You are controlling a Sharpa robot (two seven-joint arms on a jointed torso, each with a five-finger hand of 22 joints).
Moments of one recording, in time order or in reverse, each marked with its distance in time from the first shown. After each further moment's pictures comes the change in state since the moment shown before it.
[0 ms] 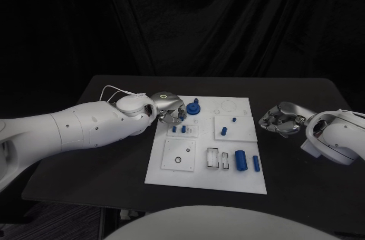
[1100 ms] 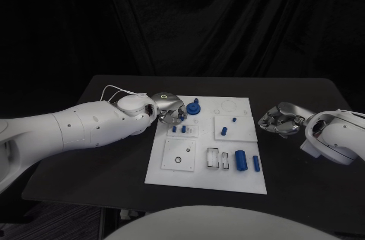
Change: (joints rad) left arm -0.001 0.009 0.001 -0.015 0.000 0.027 -0.003; left_hand -0.003 -0.002 0.009 -0.014 -0.023 -0.034 -0.024 -0.031 -0.021 -0.036 0.007 0.000 0.017 -0.041 0.002 -0.039 -0.067 0.000 -0.029 0.007 -0.039 0.000; right arm 0.000 0.003 0.000 0.001 0.000 0.011 -0.006; right_hand 0.000 0.000 0.003 0.003 0.000 -0.022 0.004 -0.006 -0.004 0.000 0.000 0.000 -0.005 -0.004 -0.004 -0.003 -0.002 0.000 0.000 0.000 -0.006 -0.001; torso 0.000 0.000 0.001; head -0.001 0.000
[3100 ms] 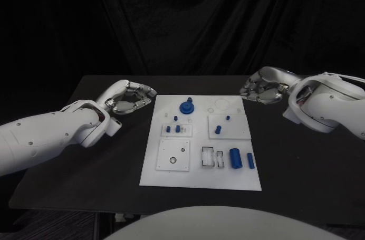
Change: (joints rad) left arm -0.002 -0.281 0.000 0.152 0.967 -0.089 0.450; left_hand 0.030 -0.043 0.140 -0.007 0.008 -0.109 -0.009 -0.003 -0.032 -0.175 0.009 -0.012 0.015 -0.517 0.048 -0.461 -0.347 0.063 -0.693 0.008 -0.683 0.000; right arm 0.166 0.028 0.001 0.093 -0.149 -0.084 0.000; right_hand -0.040 0.009 -0.044 -0.014 -0.150 0.022 0.003 0.015 0.002 -0.029 0.007 -0.004 -0.015 -0.018 0.011 -0.019 -0.025 0.000 -0.007 0.007 -0.065 -0.005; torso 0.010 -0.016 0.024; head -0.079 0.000
